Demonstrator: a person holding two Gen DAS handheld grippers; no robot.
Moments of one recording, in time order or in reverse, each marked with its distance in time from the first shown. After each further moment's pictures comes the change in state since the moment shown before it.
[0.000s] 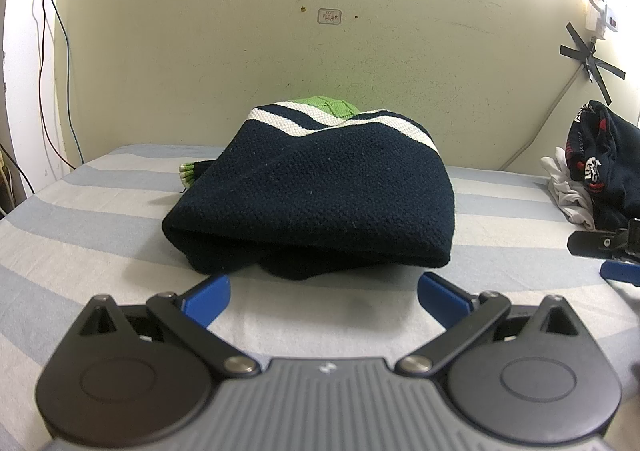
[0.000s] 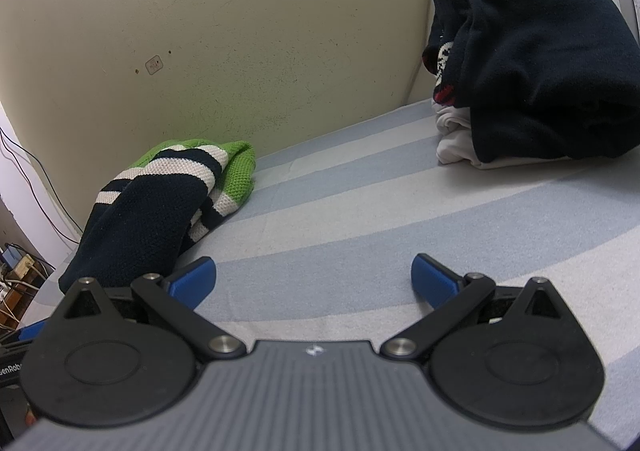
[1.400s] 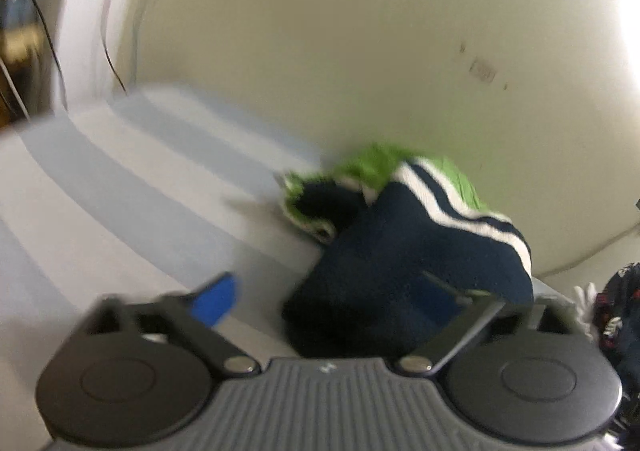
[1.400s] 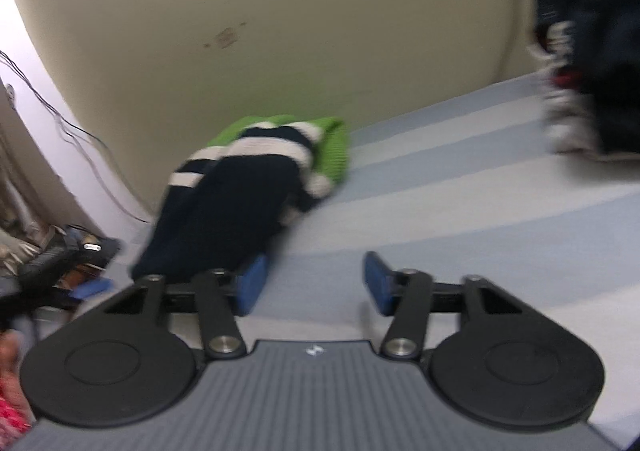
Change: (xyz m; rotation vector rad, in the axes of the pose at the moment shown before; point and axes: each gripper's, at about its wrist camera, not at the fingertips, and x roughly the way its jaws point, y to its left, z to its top) left arm 0.061 0.125 0.057 -0.448 0.111 -0.078; right arm 0.039 0.044 0.017 0.044 0.118 0.276
